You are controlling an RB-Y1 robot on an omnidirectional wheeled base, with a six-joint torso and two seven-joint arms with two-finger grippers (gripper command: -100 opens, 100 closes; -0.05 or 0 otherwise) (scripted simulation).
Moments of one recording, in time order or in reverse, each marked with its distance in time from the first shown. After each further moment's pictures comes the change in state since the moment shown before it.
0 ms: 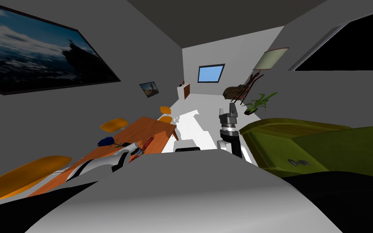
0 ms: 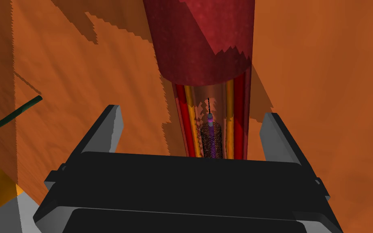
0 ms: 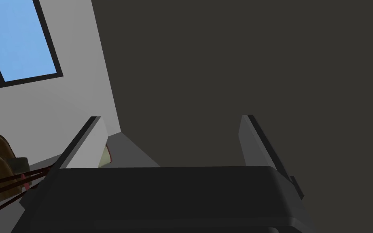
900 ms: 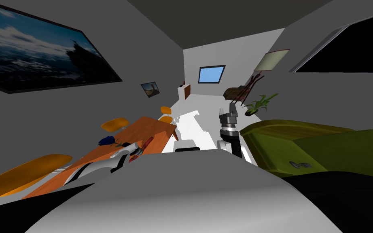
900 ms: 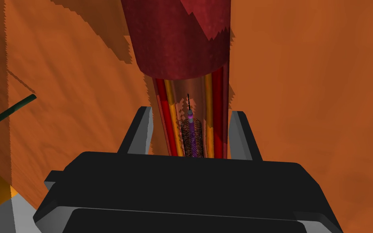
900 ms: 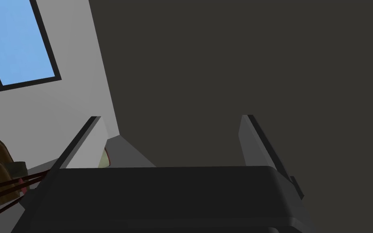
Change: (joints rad) left arm 0.045 -0.008 0.014 -0.084 -0.020 0.038 0.023; right arm 0.000 0.000 0.000 0.000 0.000 0.000 0.000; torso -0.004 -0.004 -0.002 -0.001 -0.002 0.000
